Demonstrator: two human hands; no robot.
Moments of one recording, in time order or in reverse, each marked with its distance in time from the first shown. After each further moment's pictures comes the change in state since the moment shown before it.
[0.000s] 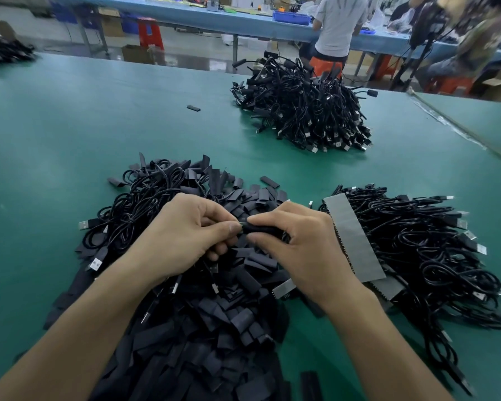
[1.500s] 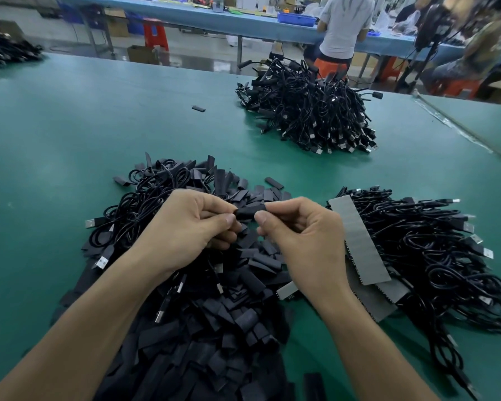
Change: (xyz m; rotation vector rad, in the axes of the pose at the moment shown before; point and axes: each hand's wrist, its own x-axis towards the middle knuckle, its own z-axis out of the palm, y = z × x) left_hand 0.001 0.002 0.000 -0.194 0.068 -0.052; right_hand -0.001 -0.016 0.012 0.511 0.199 0.378
